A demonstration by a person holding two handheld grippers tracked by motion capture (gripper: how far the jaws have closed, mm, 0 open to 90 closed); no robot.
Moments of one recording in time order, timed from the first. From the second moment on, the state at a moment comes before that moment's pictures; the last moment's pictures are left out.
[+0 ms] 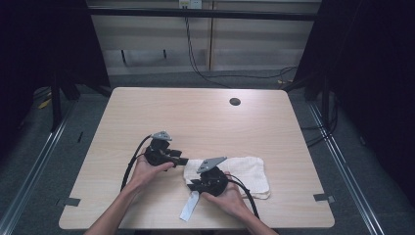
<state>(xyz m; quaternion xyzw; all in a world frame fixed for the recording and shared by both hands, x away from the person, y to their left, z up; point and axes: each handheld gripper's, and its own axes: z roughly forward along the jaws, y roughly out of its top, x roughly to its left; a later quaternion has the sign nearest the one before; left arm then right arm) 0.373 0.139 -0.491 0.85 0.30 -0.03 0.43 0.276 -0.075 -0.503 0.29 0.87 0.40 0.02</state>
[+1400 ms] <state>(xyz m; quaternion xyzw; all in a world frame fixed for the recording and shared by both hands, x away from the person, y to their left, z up) 0.364 0.129 -0.497 0.85 0.29 -0.07 0.44 0.272 -0.076 -0.489 0.29 0.87 0.40 0.02</state>
